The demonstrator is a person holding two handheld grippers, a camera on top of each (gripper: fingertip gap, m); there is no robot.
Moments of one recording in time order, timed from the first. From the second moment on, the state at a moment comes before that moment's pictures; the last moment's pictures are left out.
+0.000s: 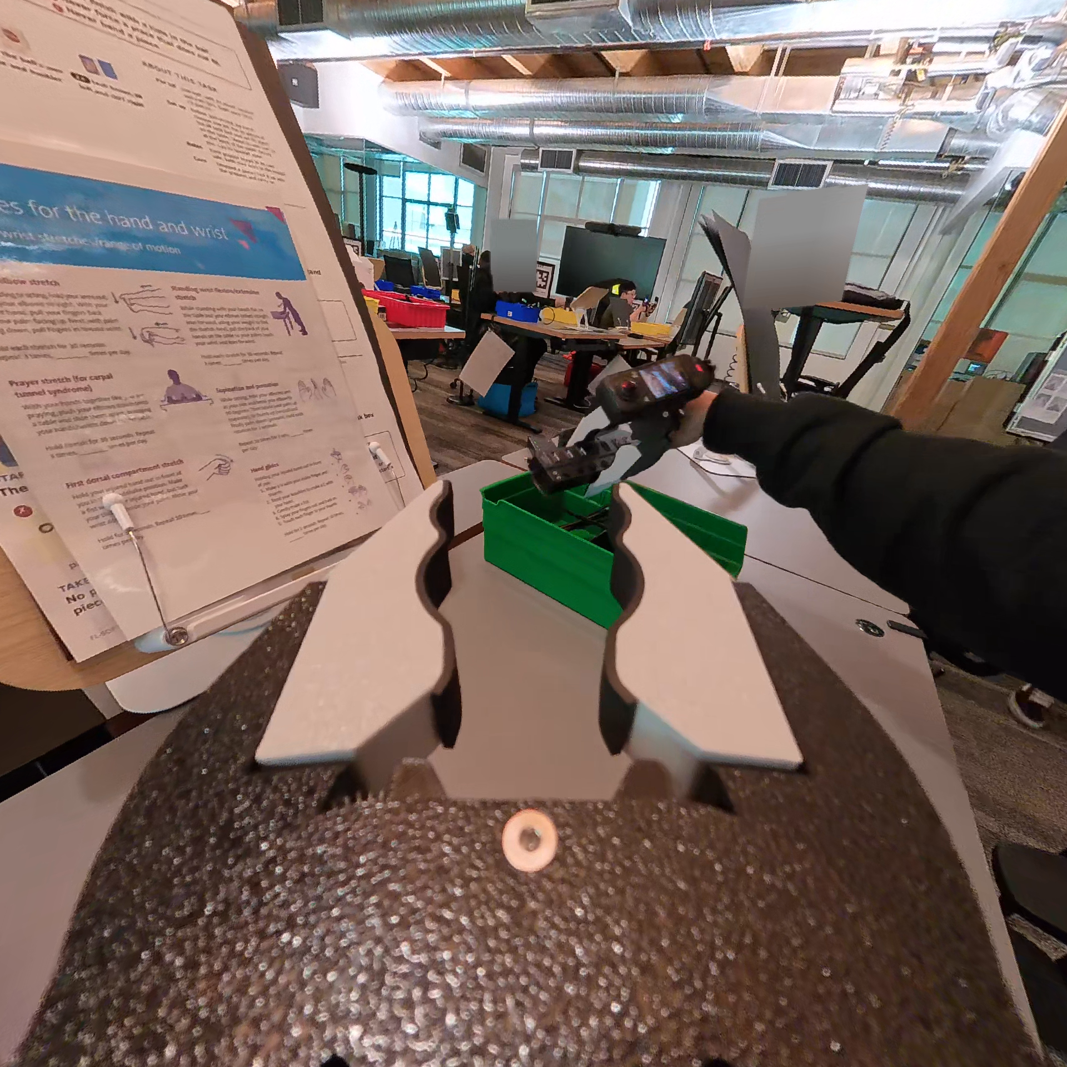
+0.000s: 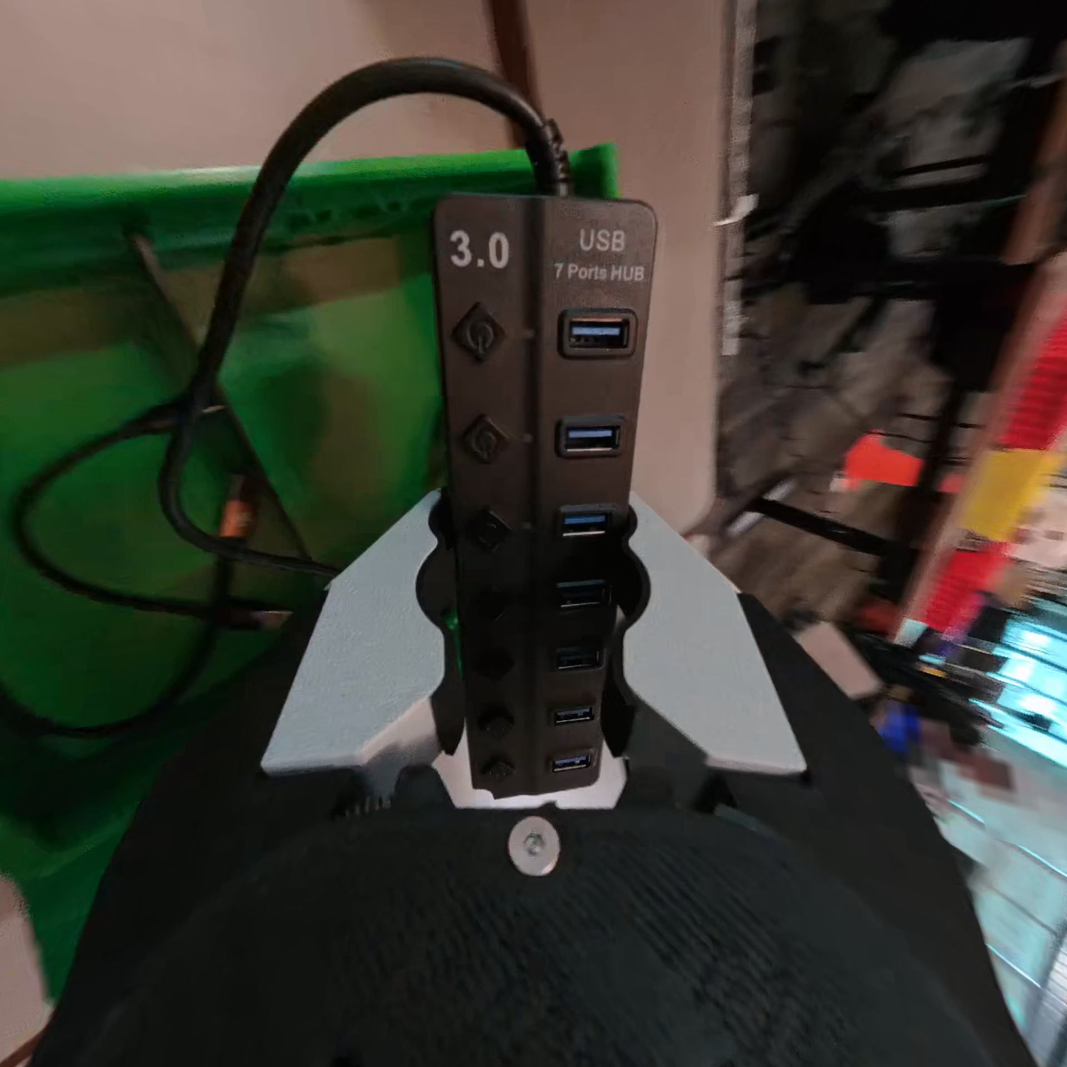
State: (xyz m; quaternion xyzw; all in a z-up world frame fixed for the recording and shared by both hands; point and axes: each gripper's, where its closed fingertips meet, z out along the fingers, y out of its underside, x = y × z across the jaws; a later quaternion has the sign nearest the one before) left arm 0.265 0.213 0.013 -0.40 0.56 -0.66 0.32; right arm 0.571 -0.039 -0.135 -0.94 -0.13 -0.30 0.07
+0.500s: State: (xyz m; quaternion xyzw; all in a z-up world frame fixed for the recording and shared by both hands) left arm 0.274 0.219 -0.006 -0.42 0.57 -0.65 0.29; right arm 0.569 -0.029 -0.208 -0.98 -0.08 -0.14 0.08
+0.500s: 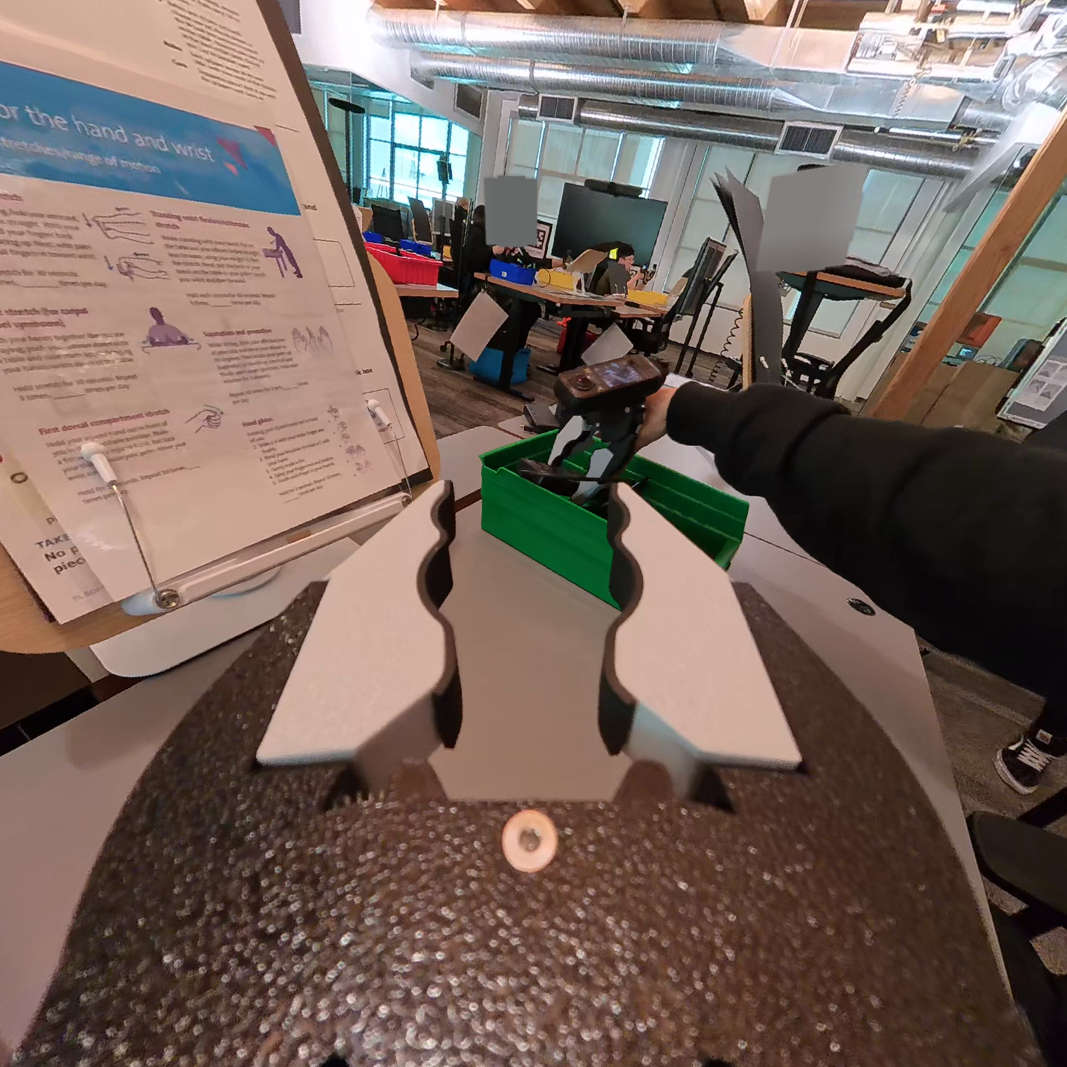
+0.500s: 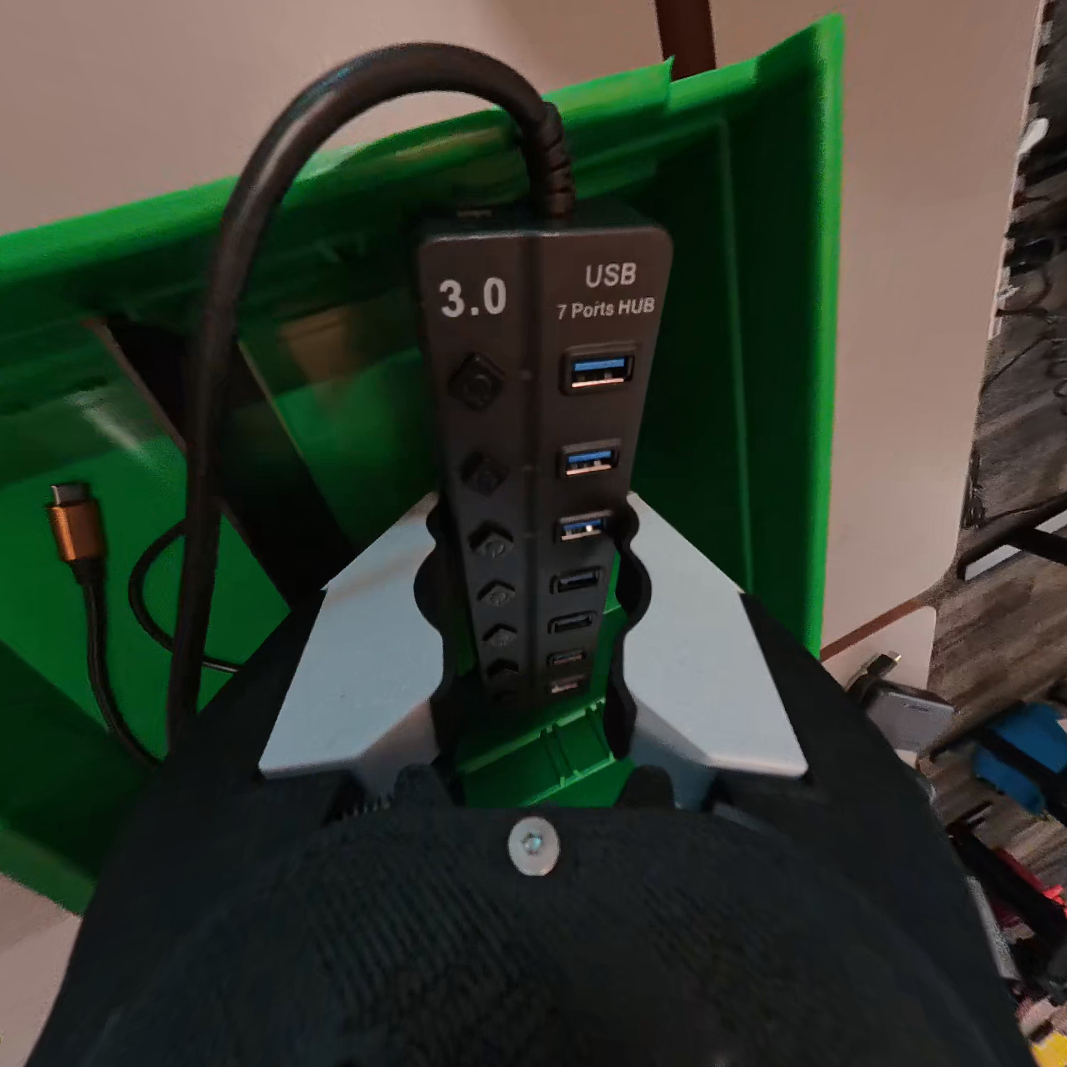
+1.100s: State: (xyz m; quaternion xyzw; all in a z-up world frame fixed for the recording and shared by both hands) left arm 0.211 0.405 -0.058 -0.60 0.59 -0.30 0.44; right arm 0.374 0.086 -0.041 -0.79 0.07 -0.18 0.57
